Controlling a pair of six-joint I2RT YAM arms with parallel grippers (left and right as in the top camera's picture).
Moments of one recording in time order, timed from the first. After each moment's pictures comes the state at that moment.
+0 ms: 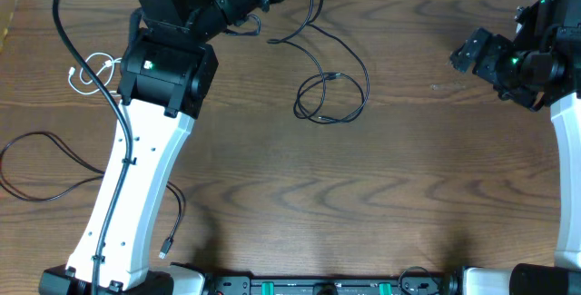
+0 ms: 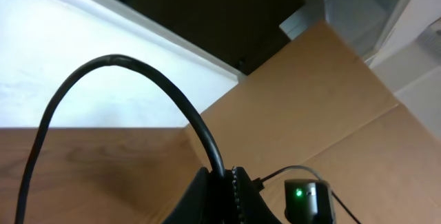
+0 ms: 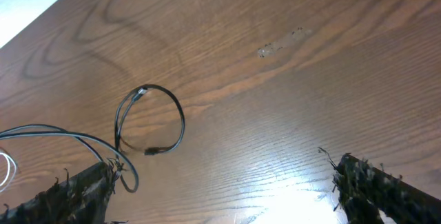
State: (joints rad) left arm -0.30 1.54 1.77 -0.19 0.59 -0.88; right arm -0.10 1.52 1.64 -1.16 -0.19 0.42
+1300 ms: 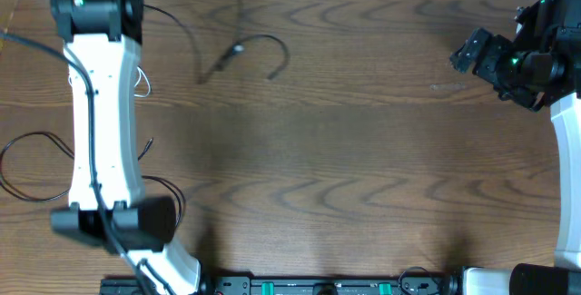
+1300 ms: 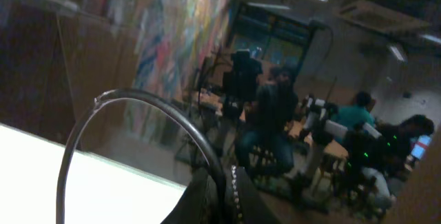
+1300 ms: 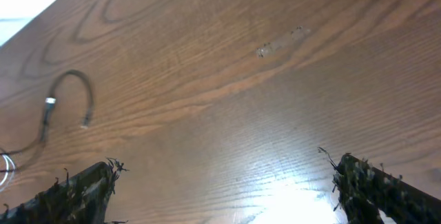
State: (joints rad) left arm 0.01 1.85 2.20 -0.11 -0.11 -0.33; right arm -0.10 1.52 1.64 -1.16 -0.19 0.42
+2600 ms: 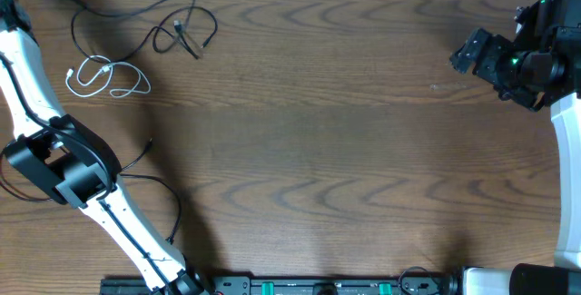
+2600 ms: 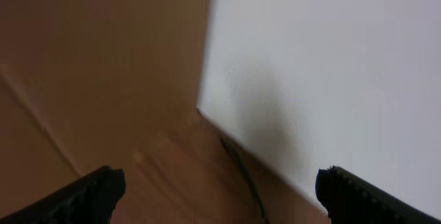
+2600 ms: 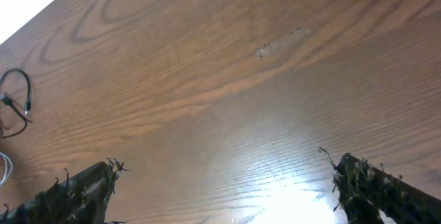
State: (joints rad) left arm 0.56 2.38 2.36 -0.37 0.01 -0.21; right arm -0.10 1.52 1.64 -1.16 -0.19 0.42
